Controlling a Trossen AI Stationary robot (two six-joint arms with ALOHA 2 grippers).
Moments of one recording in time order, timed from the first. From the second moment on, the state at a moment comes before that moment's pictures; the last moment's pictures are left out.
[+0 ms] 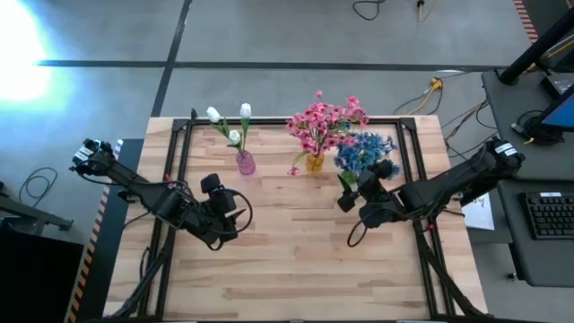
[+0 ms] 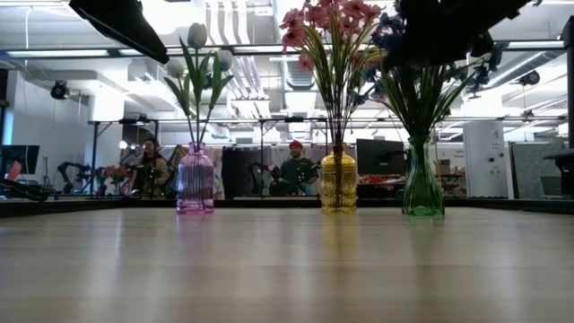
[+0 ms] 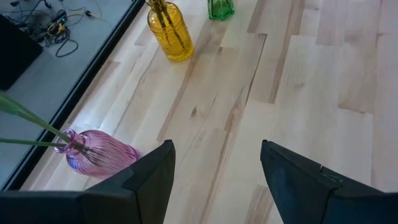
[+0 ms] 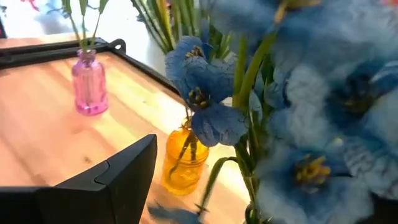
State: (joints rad) left arm -0.52 1.20 1.00 -0.83 -0.75 -0.59; right arm 0.38 1.21 0.80 -0.42 1.19 0.61
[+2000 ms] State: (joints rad) left arm -0.63 1.18 1.07 -0.85 -0.31 -0.60; right arm 0.43 1.20 1.52 -1.51 0.42 0.83
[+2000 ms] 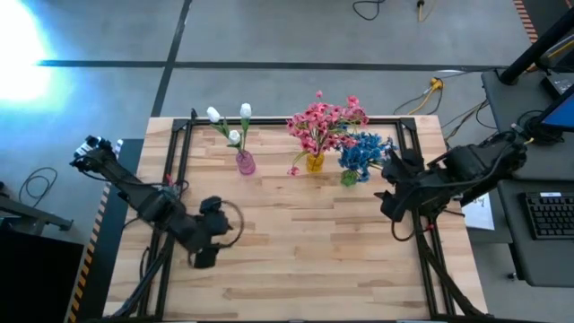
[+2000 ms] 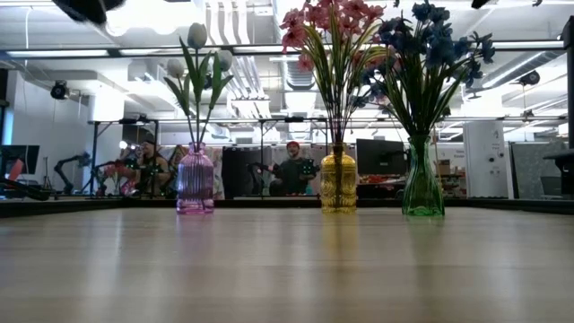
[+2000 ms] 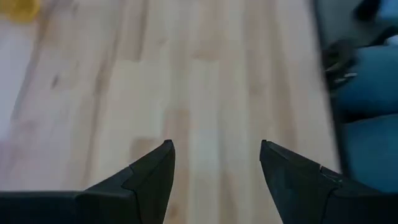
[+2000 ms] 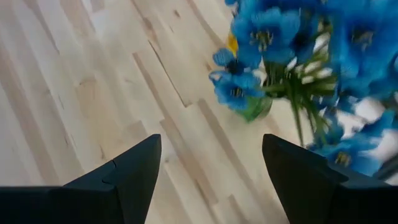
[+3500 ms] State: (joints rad) left arm -0.55 0.85 0.48 -0.05 -0.10 -0.16; right arm 0.96 0.68 0.58 -0.31 0.71 0.45
